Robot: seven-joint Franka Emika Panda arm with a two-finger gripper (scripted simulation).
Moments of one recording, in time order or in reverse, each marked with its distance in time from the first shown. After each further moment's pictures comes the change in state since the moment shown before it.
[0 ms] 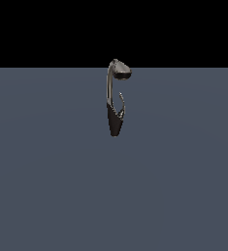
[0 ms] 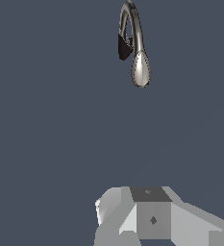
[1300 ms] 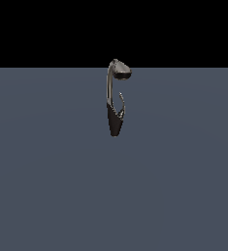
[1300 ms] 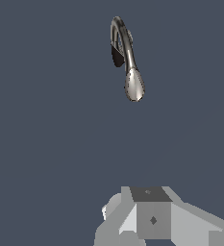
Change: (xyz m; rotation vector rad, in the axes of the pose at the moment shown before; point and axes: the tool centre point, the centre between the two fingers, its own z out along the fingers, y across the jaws) arm 0.035 0.008 -0.006 0.023 -0.009 0.076
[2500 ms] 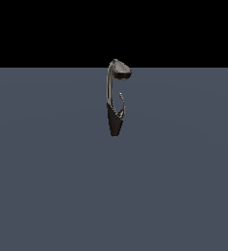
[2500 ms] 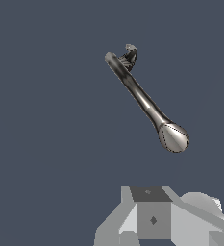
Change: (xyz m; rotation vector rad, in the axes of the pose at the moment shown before) arm 0.158 -0.013 0.049 0.246 -0.197 0.448
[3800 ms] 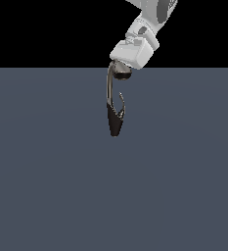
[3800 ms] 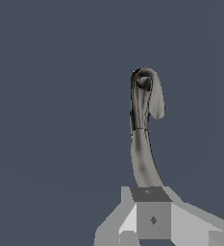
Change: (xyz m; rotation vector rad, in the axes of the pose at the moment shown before) arm 0.188 -0.018 0.126 0.213 -0.281 0.591
